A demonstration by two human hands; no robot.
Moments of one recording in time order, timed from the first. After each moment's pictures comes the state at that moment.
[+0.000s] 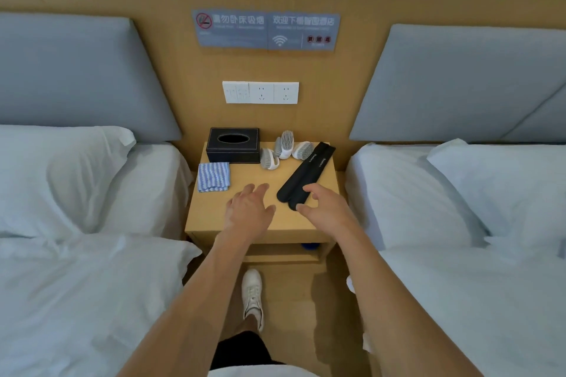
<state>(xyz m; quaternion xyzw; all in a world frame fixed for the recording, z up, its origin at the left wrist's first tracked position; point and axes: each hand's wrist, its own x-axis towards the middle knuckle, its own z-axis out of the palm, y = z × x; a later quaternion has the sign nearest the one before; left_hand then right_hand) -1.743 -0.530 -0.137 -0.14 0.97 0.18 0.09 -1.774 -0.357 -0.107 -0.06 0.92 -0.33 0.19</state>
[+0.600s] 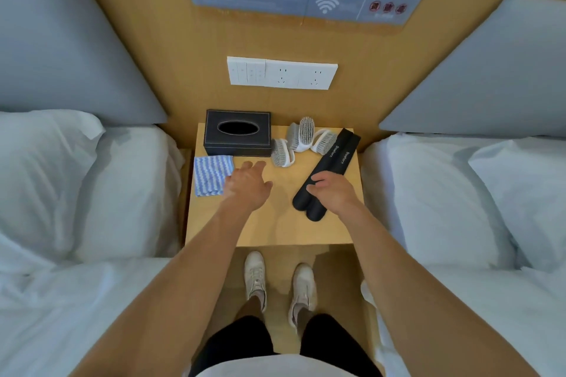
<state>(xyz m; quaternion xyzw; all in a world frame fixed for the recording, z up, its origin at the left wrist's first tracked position) -1.941 -0.658 -0.213 -0.13 0.95 0.18 0.22 -1.969 -0.472 -0.176 0.10 0.89 -0.33 0.31</state>
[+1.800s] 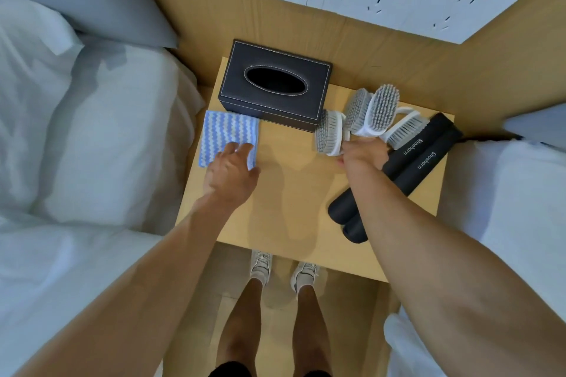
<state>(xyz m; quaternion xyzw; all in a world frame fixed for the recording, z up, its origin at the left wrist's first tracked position) -1.959 -0.722 -0.374 -0.29 0.91 0.24 0.20 -2.118 -0.537 -0.407 0.36 0.81 -0.41 0.22</state>
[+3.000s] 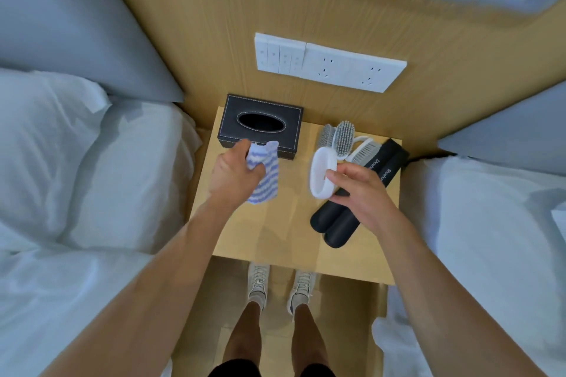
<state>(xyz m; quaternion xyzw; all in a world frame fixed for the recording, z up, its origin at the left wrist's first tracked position) -1.982 -0.709 -0.250 -0.26 0.89 0.36 0.03 -2.059 -0.477 -0.248 0.10 0.69 -0.62 0.37</state>
